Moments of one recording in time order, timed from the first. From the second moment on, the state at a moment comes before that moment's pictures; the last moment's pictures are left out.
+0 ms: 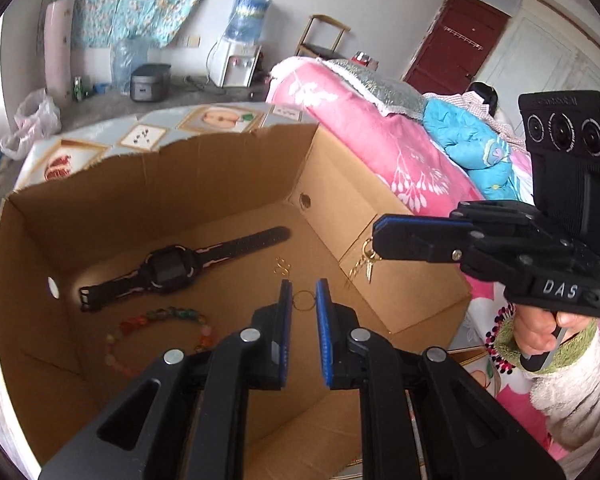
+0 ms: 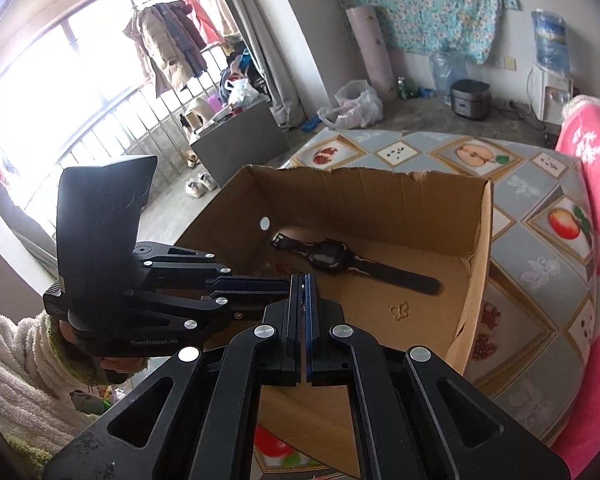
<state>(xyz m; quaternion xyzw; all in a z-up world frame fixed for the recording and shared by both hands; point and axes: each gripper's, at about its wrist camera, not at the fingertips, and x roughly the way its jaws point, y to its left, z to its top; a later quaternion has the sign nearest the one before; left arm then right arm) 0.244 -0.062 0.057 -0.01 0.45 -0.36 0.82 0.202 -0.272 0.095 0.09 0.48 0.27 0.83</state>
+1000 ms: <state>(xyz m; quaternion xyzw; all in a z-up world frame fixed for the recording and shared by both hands) 0.211 -0.006 0.109 -0.07 0.41 -0.32 0.85 0.156 -0.306 0.151 0.11 0.42 0.21 0.88</state>
